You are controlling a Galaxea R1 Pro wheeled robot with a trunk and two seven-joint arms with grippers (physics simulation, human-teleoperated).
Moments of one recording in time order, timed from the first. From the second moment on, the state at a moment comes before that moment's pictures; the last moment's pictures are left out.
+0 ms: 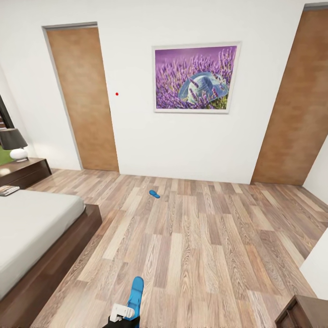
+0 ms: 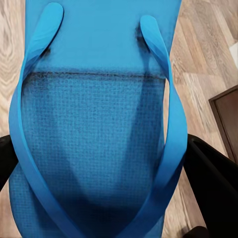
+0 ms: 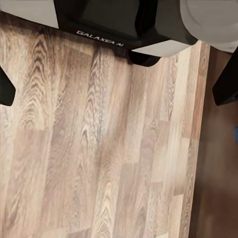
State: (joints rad) left arm -0.32 0.02 -0.14 -0.36 0.18 -0.13 -0.53; right arm 0.00 -0.19 -0.13 -0.69 -0.27 0.28 0.81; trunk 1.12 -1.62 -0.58
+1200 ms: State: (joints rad) left arm -0.32 0.02 -0.15 -0.36 0.18 -0.13 -0.53; right arm 0.00 -0.19 -0.13 -0.69 -0.27 0.28 0.81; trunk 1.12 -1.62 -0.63
